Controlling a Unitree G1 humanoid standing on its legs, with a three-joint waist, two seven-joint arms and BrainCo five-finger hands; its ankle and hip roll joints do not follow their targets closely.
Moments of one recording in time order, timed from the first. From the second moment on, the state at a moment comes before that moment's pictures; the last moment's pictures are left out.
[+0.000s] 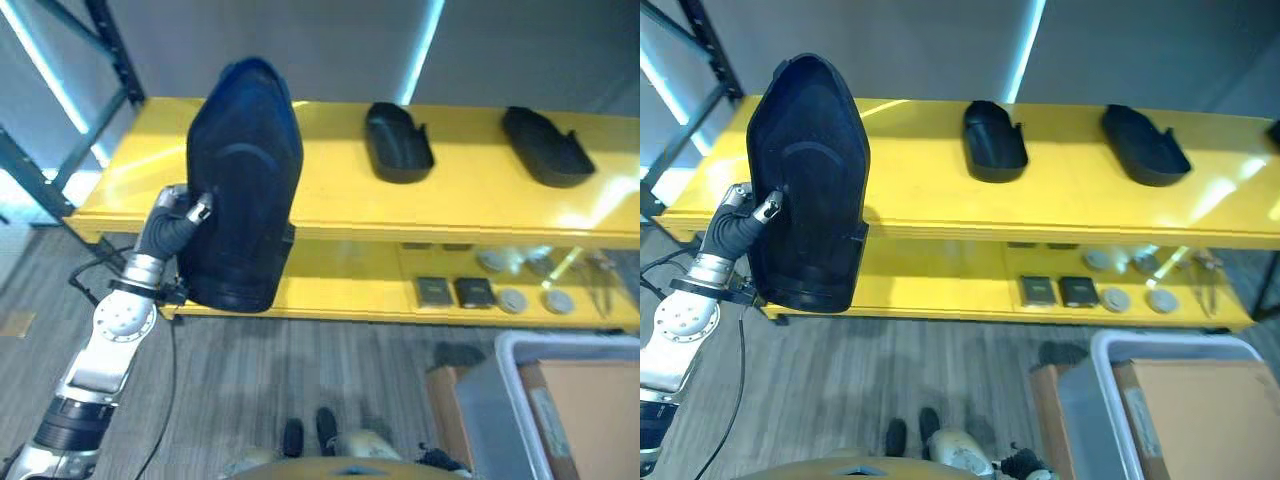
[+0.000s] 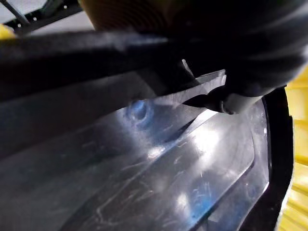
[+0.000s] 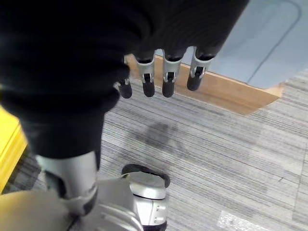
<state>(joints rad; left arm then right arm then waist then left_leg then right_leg) -0.08 0.61 -0.05 -0.20 -0.05 -0.21 0.08 0.00 -0.24 0.23 1.27 -0.12 -0.05 -0.07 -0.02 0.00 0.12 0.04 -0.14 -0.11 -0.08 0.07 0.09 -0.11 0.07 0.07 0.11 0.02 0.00</state>
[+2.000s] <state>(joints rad) -1.18 0.81 -0.48 1.03 -0.44 -0.10 0.24 -0.16 -0.30 0.35 1.28 -0.14 -0.04 -0.11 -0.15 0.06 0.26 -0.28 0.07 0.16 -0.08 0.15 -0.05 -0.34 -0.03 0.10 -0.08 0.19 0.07</state>
